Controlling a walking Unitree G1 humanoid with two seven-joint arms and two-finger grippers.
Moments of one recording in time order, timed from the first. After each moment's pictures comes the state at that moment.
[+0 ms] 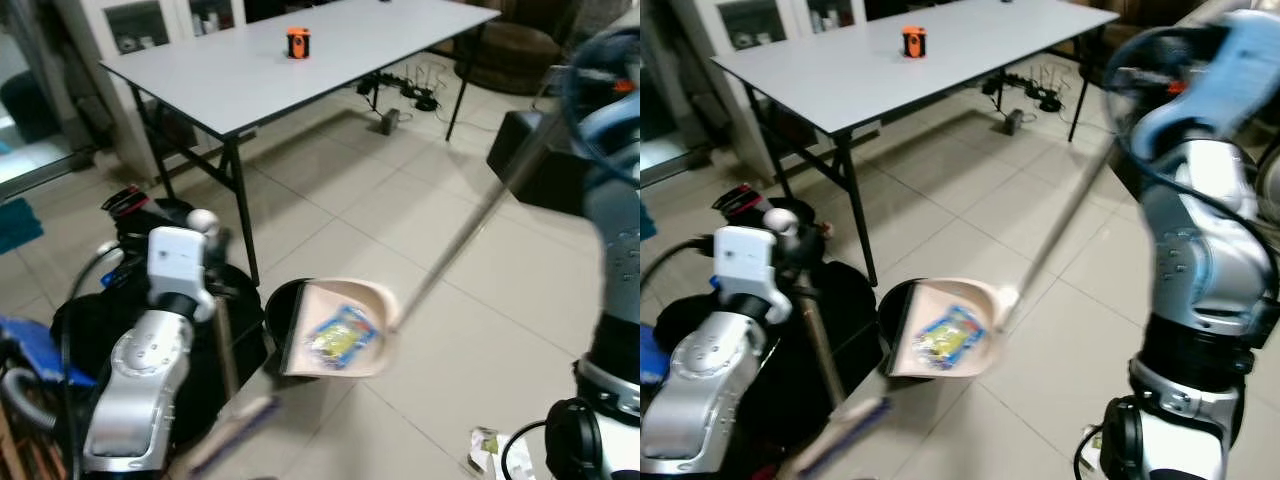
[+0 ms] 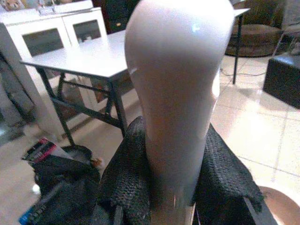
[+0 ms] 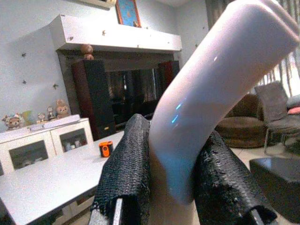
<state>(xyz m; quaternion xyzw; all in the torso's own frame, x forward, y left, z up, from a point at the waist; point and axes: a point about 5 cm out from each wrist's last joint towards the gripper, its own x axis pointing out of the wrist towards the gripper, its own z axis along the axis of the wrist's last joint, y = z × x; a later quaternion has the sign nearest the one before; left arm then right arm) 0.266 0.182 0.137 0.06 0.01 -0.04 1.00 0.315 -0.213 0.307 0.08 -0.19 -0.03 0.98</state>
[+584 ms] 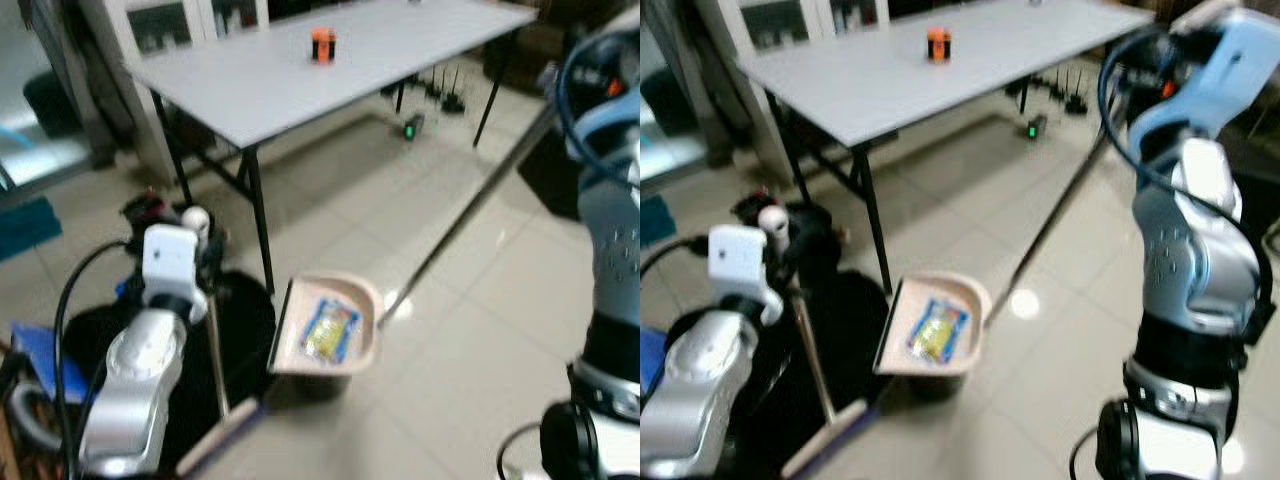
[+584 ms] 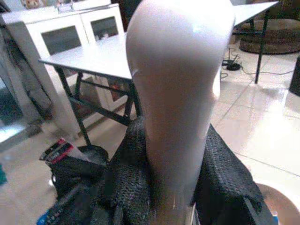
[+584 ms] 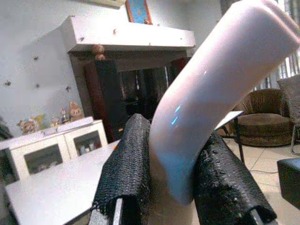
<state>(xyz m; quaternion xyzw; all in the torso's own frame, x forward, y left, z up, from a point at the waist) 0.265 0.184 0.136 0.06 0.01 -0.04 1.00 0.316 -0.213 0.306 0.09 -0.20 -0.03 0.97</state>
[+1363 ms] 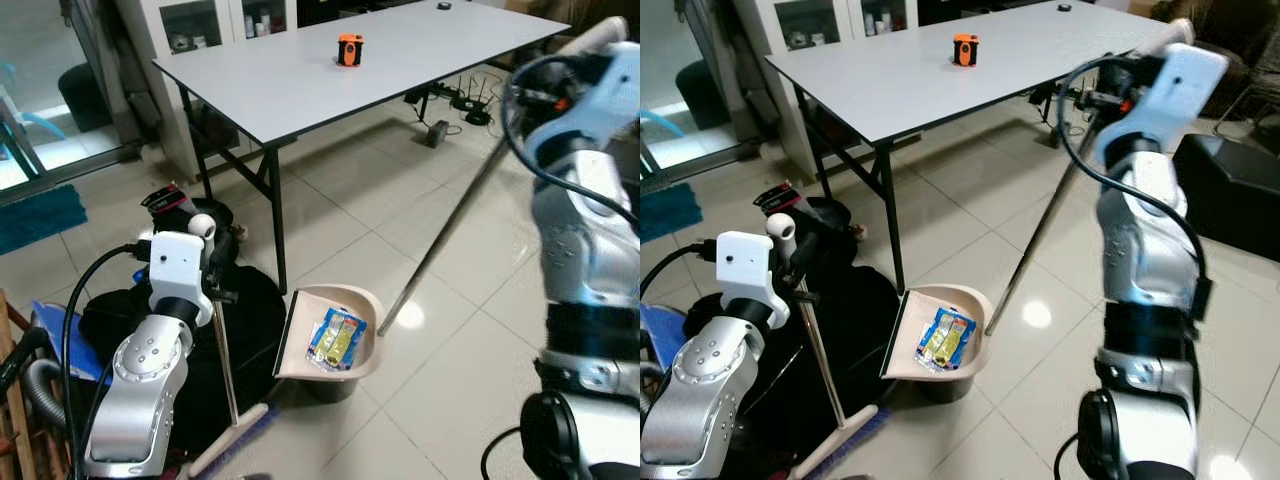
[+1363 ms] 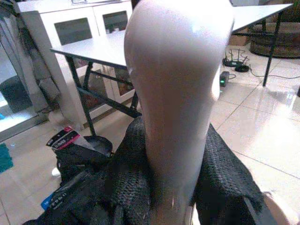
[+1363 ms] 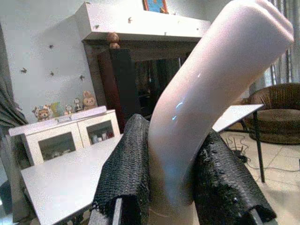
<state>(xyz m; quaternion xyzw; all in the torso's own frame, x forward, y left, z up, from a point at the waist) 0.262 0.180 0.133 0.05 0.02 -0.05 1.00 0.356 -0.192 0.276 0.09 -0.19 -0.02 0.98</state>
